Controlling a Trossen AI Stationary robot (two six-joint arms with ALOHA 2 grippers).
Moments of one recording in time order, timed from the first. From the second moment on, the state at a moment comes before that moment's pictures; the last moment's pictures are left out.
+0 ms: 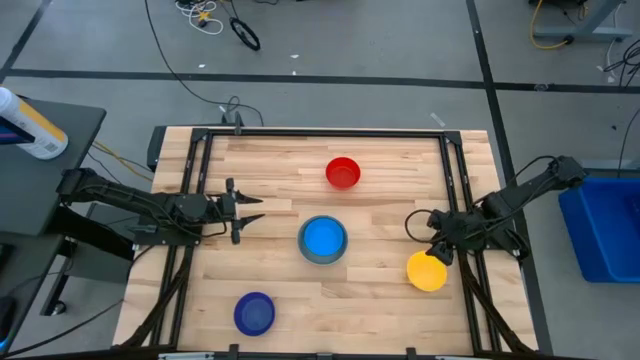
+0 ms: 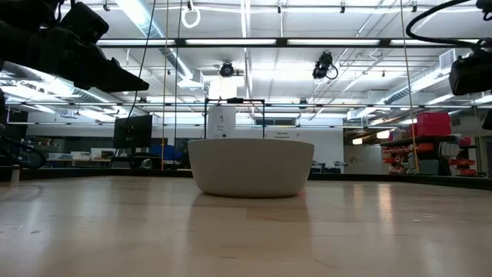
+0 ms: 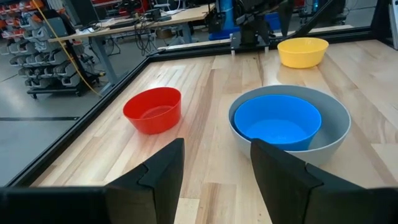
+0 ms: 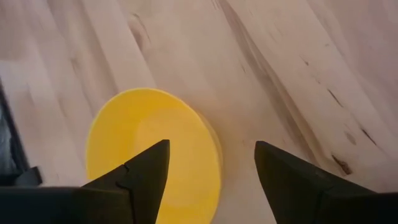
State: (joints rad) left arm -0.19 0.54 0.14 0.19 -0.42 0.07; right arm 0.47 0.55 0.39 -0.92 0.01 1.02
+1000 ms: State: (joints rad) left arm -0.19 0.54 0.14 0.19 -0.40 0.06; right arm 0.49 0.81 0.39 -0.78 -0.01 1.01
